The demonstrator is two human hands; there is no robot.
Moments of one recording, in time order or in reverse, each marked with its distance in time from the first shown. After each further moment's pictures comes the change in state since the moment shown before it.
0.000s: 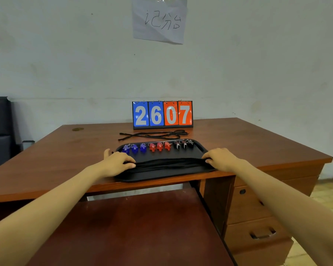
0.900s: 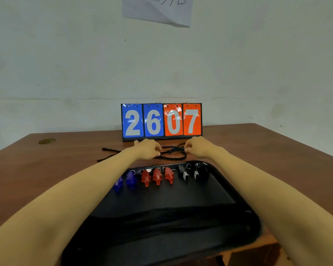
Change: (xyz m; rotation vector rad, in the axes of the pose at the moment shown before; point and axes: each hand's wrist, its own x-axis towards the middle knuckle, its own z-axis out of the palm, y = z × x) left_hand 0.264 0.026 0.011 -0.015 -0.043 0.085; right_hand 0.234 0.006 -0.003 0.299 0.005 0.060
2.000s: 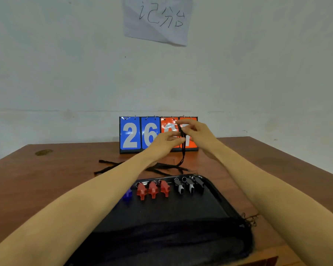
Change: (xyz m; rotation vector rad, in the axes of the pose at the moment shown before) left_hand -0.031 0.079 -0.041 -0.985 0.199 0.120; right_hand -0.034 -0.030 -0.063 0.765 0.383 -0.182
